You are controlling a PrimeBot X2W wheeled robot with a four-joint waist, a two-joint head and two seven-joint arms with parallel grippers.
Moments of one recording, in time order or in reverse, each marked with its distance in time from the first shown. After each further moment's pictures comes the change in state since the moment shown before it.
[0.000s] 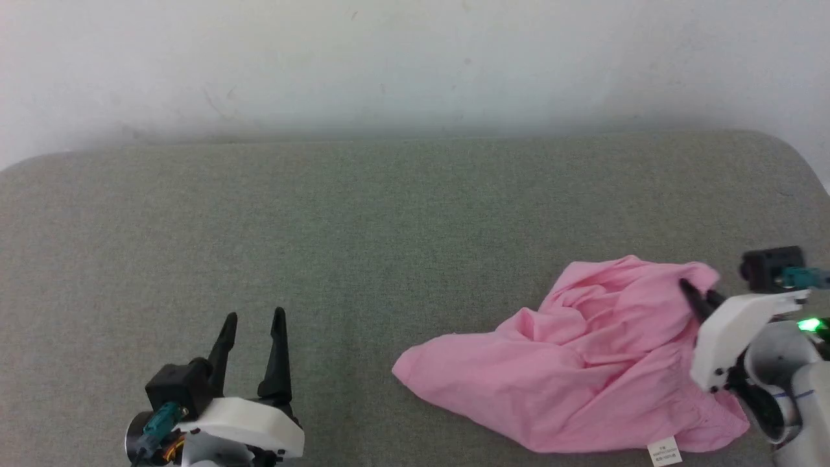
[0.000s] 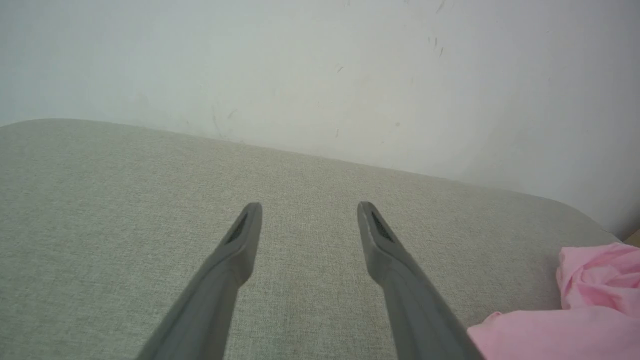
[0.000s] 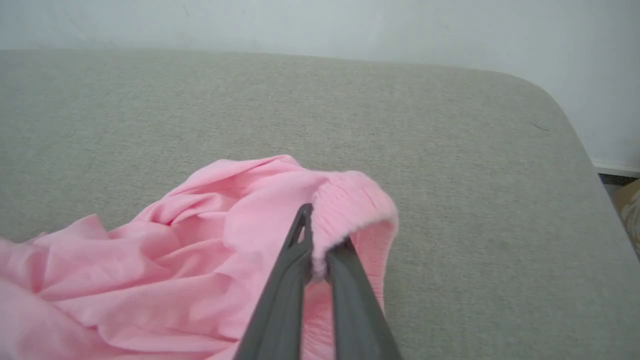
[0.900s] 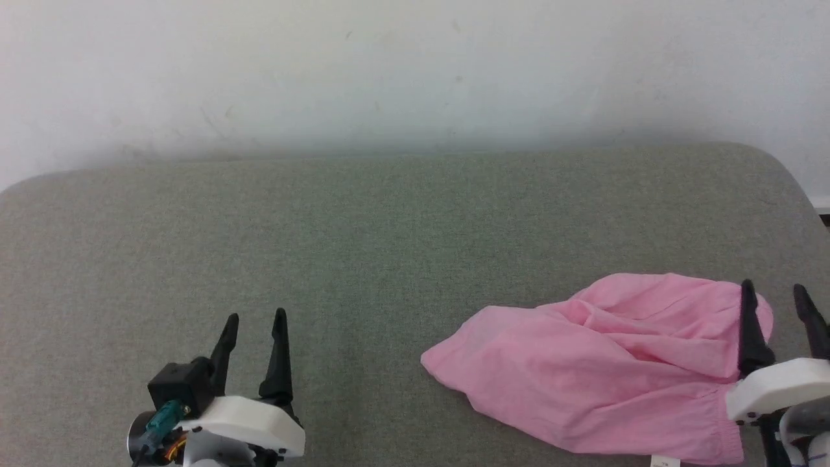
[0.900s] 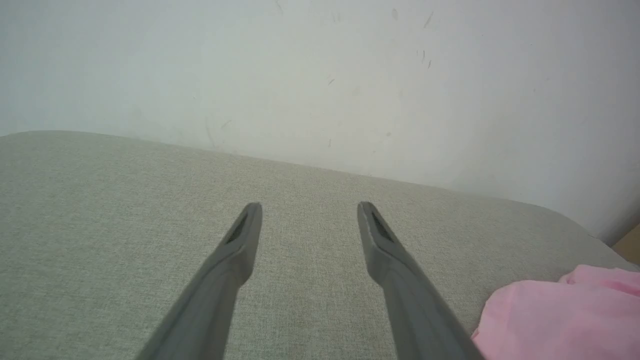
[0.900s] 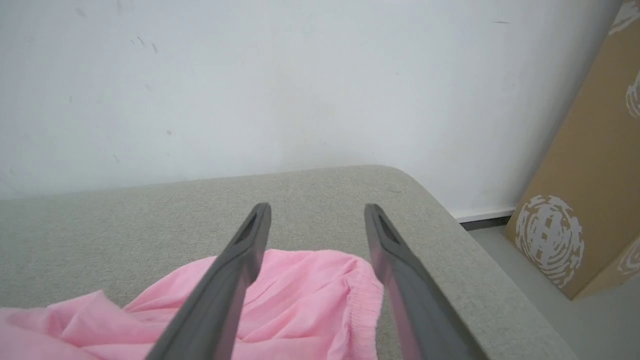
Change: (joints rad) left arm -0.011 -0.015 0.013 0.026 0.006 -0.017 0.000; right arm 0.148 0.172 -0.351 -0.033 -0.229 0.000 -0.470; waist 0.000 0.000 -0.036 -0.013
